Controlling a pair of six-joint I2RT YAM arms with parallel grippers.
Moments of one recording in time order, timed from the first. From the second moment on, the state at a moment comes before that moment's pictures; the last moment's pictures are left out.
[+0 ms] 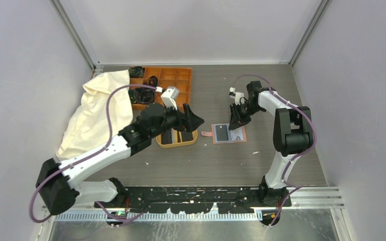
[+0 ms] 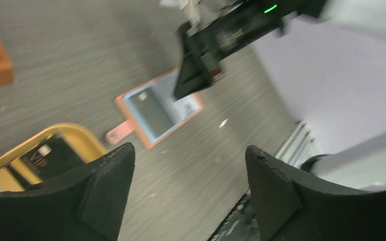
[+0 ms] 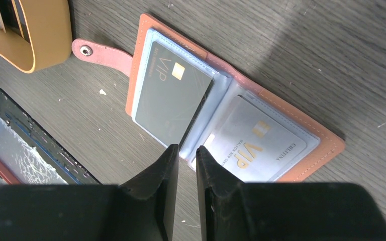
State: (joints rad) left arm -0.88 1.15 0.96 0.01 -0.01 -0.63; right arm 0.09 1.85 1.25 -0.81 -0.60 -0.24
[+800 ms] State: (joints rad) left arm -0.78 1.74 0.97 0.27 0.26 -0.63; right arm 0.13 1.93 1.27 -0.81 -0.63 -0.22
